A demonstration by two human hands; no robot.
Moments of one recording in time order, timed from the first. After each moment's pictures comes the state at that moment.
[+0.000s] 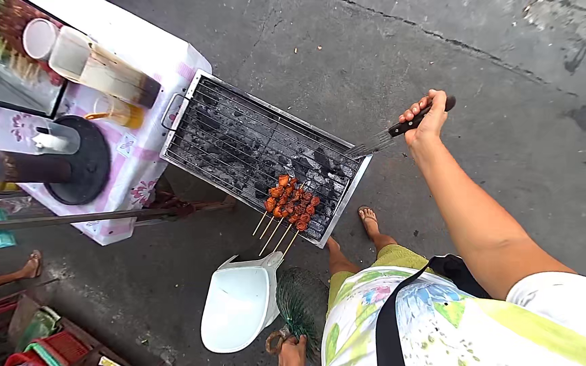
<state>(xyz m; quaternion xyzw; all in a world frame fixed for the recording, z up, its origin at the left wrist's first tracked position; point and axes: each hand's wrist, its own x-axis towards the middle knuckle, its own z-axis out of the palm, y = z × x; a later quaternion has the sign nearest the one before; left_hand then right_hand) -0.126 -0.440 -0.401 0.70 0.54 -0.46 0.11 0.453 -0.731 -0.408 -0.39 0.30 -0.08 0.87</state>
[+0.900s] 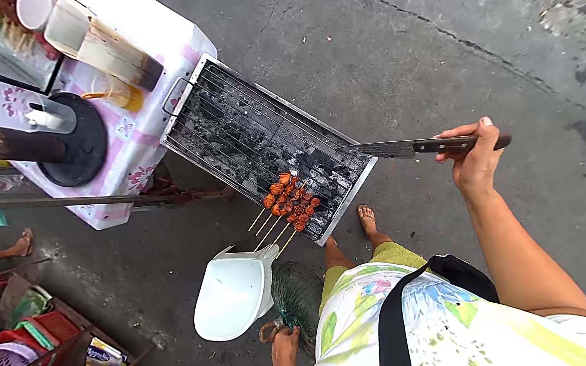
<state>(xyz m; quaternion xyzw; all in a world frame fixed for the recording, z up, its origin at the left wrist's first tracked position) -0.125 -0.433 -0.413 0.68 0.55 -0.47 0.12 0.372 -0.796 -0.368 -0.65 0.02 -0.01 0.76</state>
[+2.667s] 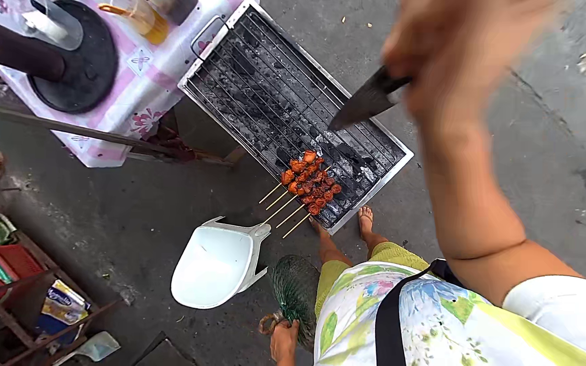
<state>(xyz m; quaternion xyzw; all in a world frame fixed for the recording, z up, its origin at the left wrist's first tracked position) -0.153 -0.479 -0.425 0.62 0.61 -0.46 0.16 0.426 -0.559 -0.218 -0.48 -0.24 -0.04 0.84</state>
